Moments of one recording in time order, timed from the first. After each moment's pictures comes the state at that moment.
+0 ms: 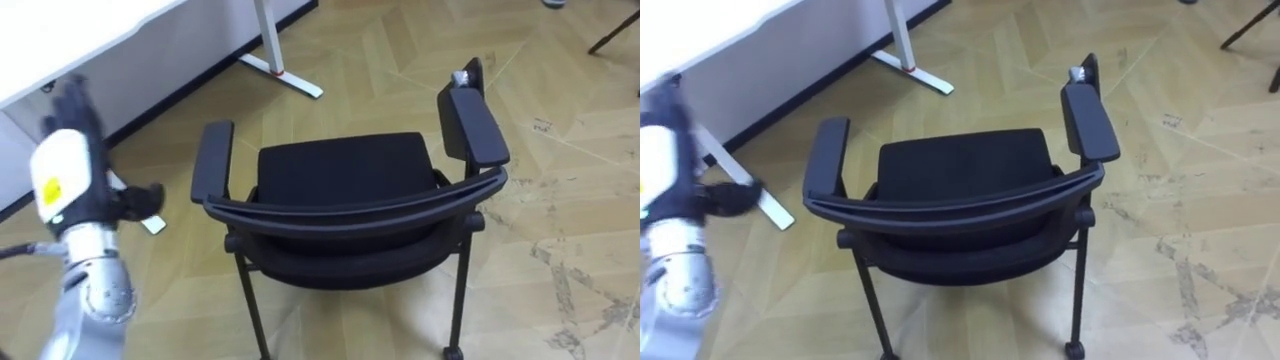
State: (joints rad) left arm -0.02 0.31 0.02 0.23 0.76 -0.03 0.36; right arm 0.08 -0.23 -0.18 1.18 0.39 0.00 0.00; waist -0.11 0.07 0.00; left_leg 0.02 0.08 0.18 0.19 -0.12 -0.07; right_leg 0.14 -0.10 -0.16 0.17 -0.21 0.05
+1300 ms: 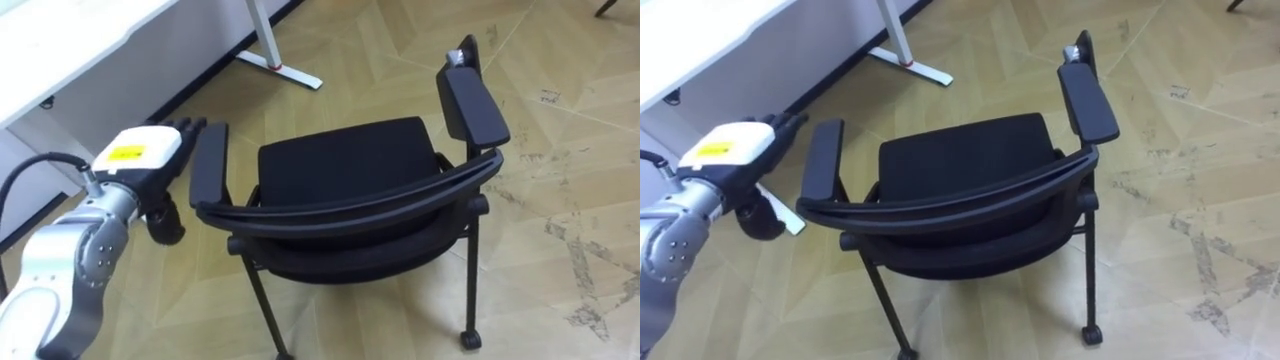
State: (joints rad) left arm -0.06 0.52 -0.07 -0.10 0.97 0.14 -0.50; right arm 0.03 -0.29 -0.18 1.24 0.35 -0.02 0.01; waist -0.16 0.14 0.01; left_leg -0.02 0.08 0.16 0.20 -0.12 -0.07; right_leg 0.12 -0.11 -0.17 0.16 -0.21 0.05
